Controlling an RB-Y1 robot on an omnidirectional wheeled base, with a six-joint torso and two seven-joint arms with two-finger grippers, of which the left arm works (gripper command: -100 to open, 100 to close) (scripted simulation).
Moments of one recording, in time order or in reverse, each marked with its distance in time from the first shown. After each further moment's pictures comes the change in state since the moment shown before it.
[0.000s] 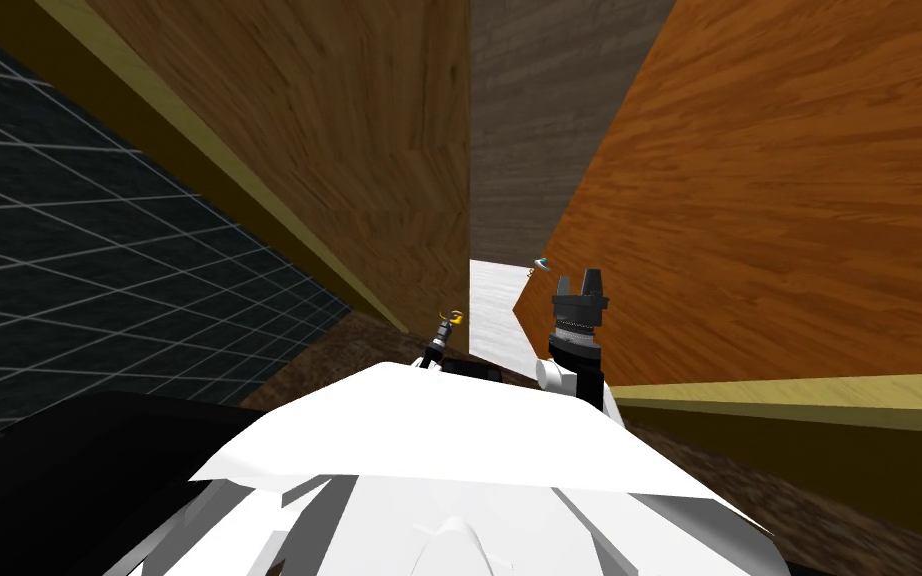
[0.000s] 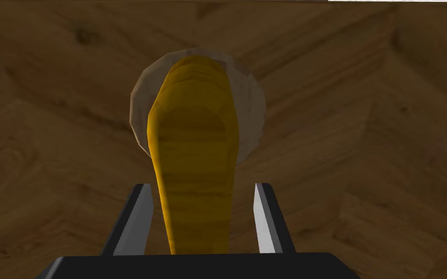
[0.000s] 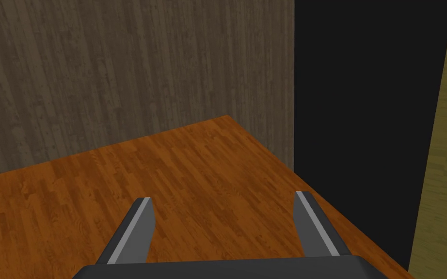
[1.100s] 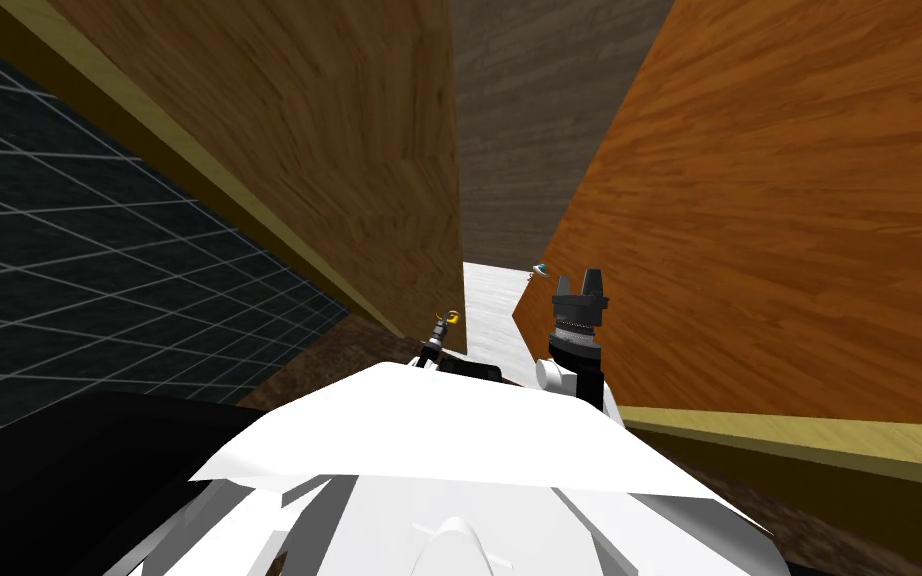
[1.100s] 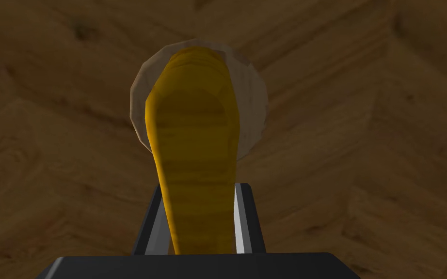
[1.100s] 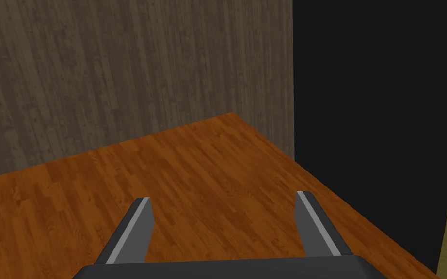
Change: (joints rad) arm -0.014 0.022 0.036 0.026 0.017 -0.001 -0.007
